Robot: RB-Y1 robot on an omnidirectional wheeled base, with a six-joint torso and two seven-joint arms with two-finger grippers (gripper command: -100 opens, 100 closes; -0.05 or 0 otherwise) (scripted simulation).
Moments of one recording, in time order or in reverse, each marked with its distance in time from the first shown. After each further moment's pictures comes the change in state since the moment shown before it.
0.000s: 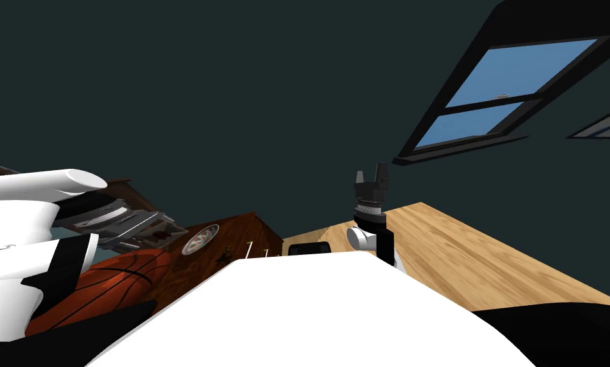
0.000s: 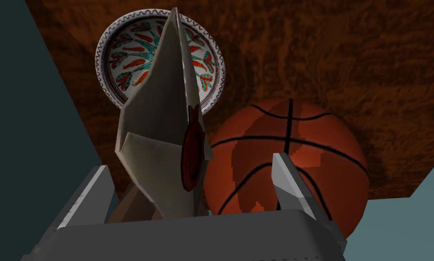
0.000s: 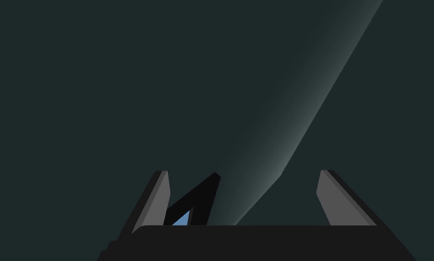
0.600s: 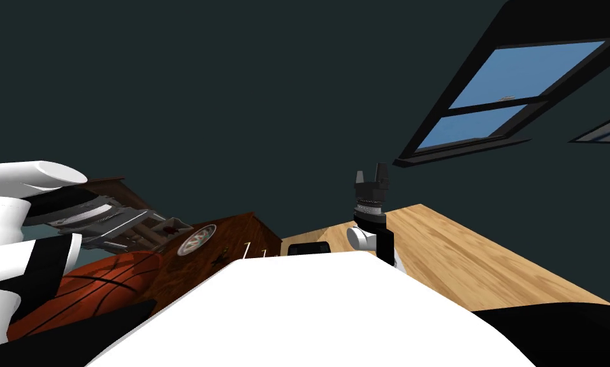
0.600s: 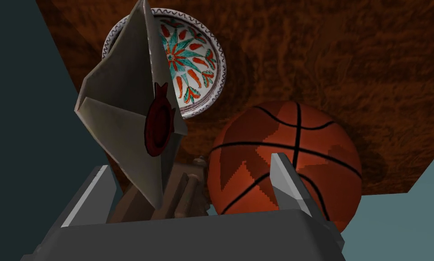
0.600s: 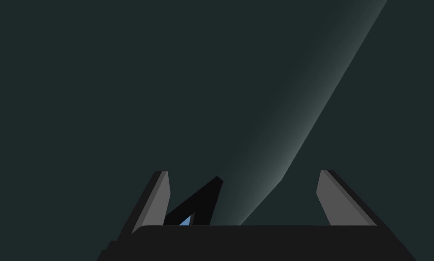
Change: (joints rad) left arm -0.022 0.047 -0.014 -0.009 0.017 0.024 -0.015; right arm 0.000 0.000 0.000 0.000 0.000 0.000 0.000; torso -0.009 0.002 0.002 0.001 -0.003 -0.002
